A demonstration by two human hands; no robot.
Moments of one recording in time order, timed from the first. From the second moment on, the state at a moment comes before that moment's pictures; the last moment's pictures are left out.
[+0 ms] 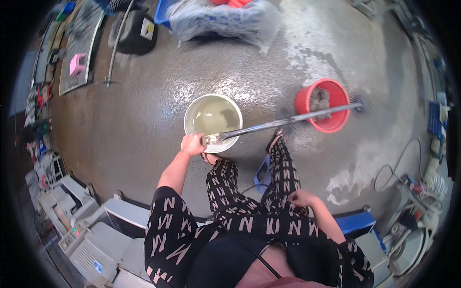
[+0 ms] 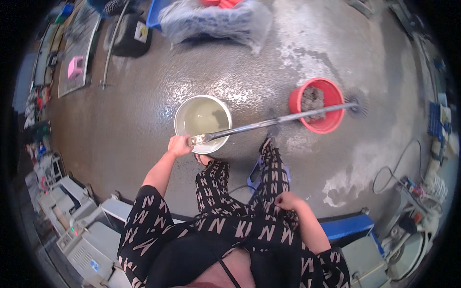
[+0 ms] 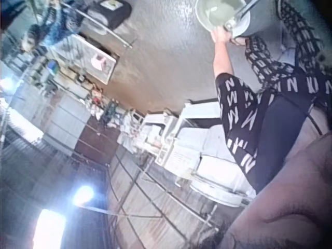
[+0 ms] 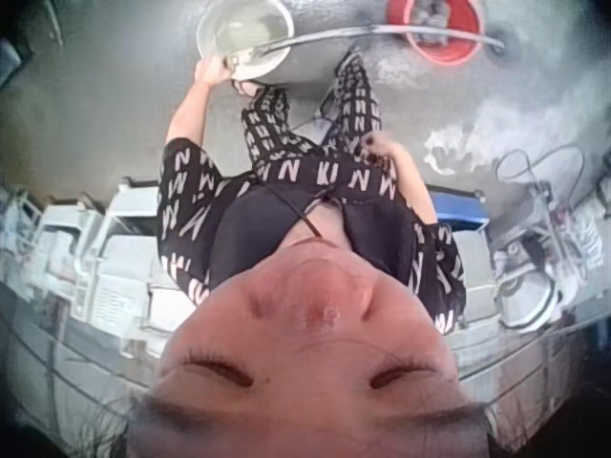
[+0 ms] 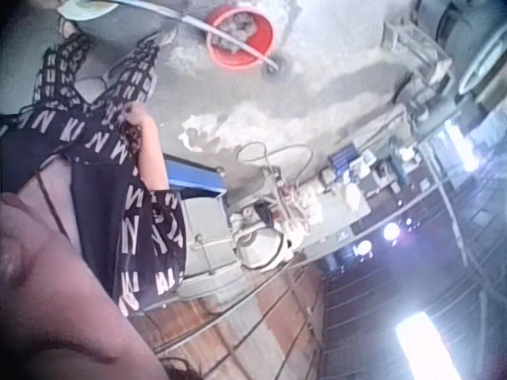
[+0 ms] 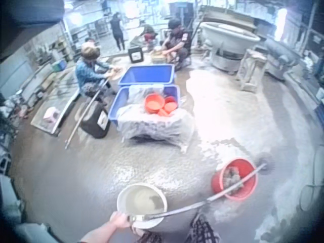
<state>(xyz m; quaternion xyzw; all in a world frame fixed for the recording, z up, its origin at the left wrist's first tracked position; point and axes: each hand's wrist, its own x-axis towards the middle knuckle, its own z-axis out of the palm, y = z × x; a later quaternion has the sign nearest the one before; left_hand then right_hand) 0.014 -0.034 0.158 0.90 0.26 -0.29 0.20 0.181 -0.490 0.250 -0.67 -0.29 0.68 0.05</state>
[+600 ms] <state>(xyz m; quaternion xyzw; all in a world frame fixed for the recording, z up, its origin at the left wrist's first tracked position) -0.011 -0.039 -0.013 0.96 -0.02 -0.10 0.27 0.231 -0.224 -0.028 -0.82 -0.52 0.24 0.03</state>
